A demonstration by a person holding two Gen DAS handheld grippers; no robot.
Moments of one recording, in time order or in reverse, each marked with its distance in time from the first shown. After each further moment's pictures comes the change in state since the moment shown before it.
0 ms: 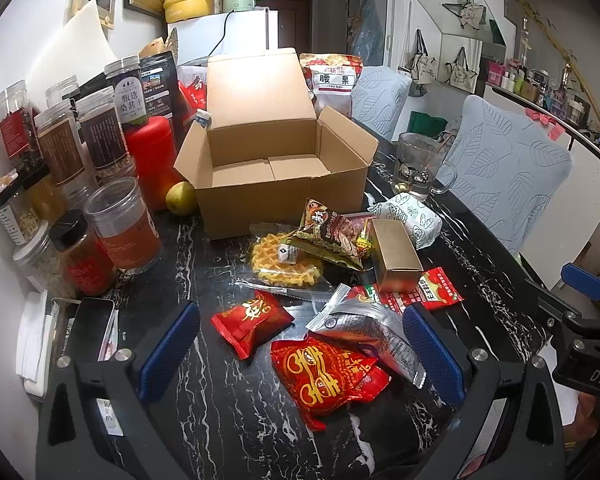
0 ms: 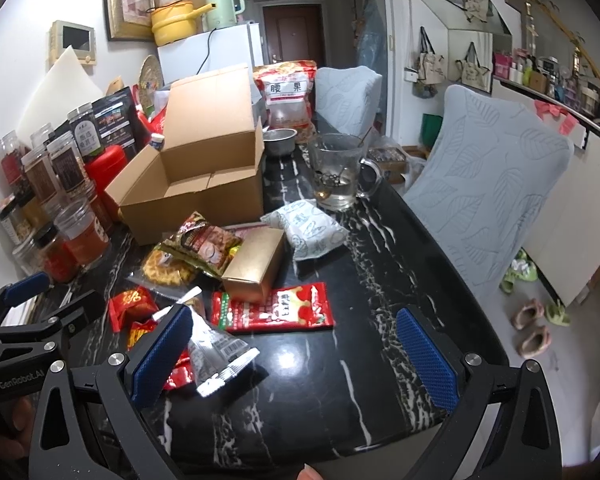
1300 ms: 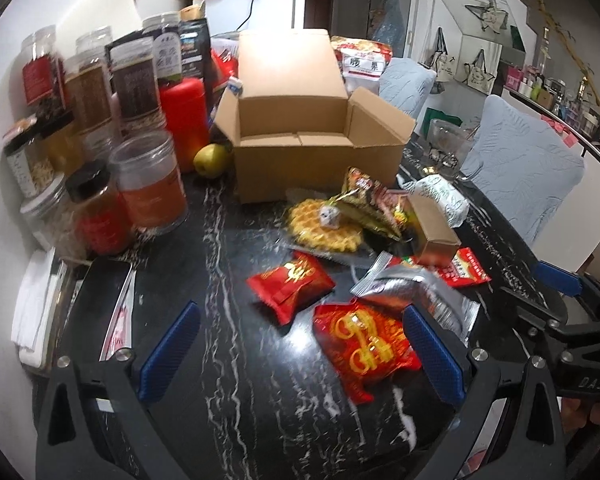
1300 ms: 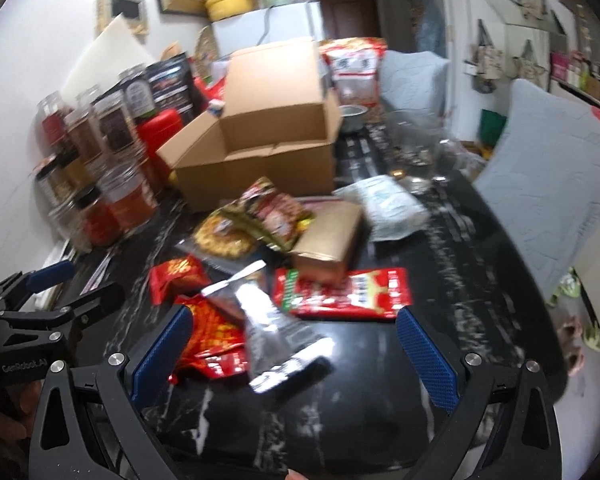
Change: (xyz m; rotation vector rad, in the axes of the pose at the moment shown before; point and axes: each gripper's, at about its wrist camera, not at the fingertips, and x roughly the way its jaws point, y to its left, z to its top) left arm 0.008 0.046 -0.033 -0.079 0.049 0.013; right arm 0.040 0.045 -0.018 -0.116 0.070 0.214
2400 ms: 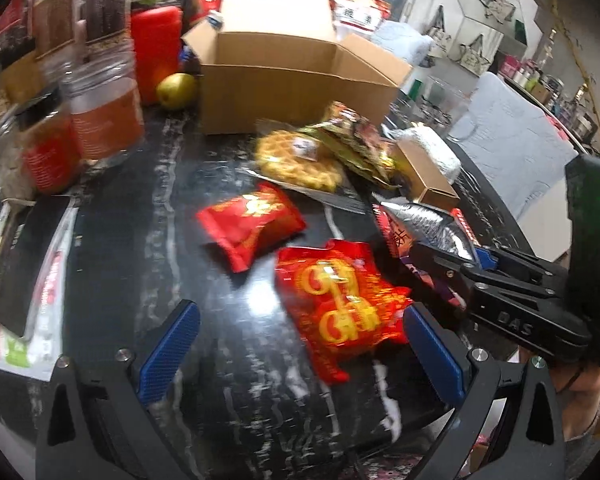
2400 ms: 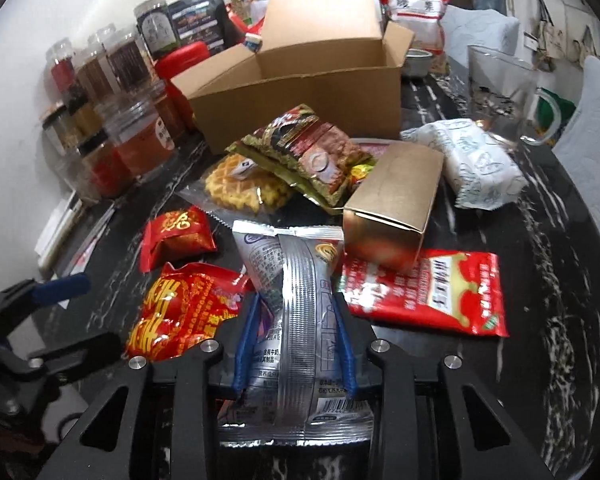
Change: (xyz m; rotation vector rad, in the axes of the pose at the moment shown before) left arm 0.047 -0.012 -0.021 -0.057 0.162 -0.137; right arm 0.070 -0.014 -0.007 -0.042 0.133 0.158
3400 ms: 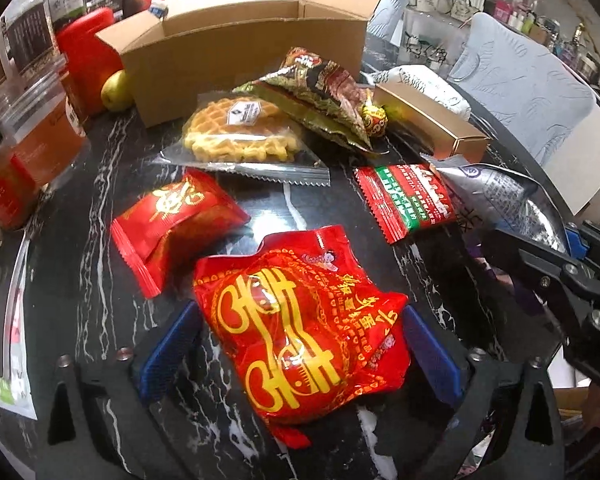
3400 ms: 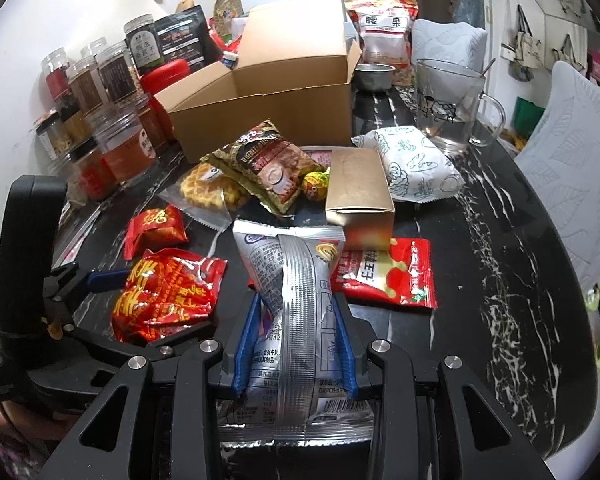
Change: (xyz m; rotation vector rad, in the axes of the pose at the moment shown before) left arm 0.067 -0.045 0.007 0.153 0.066 0.105; right arm -0.023 -0.012 -0.011 -0.007 -0.032 -0.085
